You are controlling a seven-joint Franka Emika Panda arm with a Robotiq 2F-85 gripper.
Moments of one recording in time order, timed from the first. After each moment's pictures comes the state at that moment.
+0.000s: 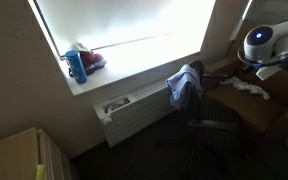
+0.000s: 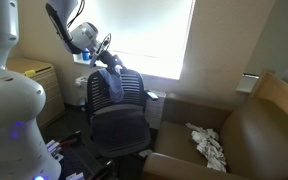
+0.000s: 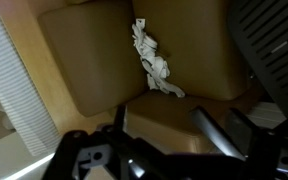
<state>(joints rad) 0.37 0.30 0.28 -2.06 -1.02 1.87 1.07</state>
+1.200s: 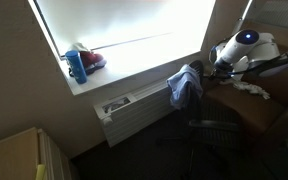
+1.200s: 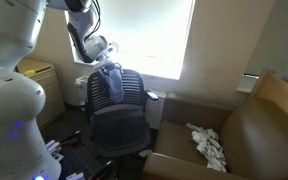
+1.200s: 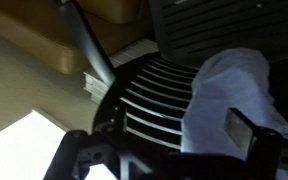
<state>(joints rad) 0.36 0.58 0.25 -1.81 -1.05 2.45 0.65</state>
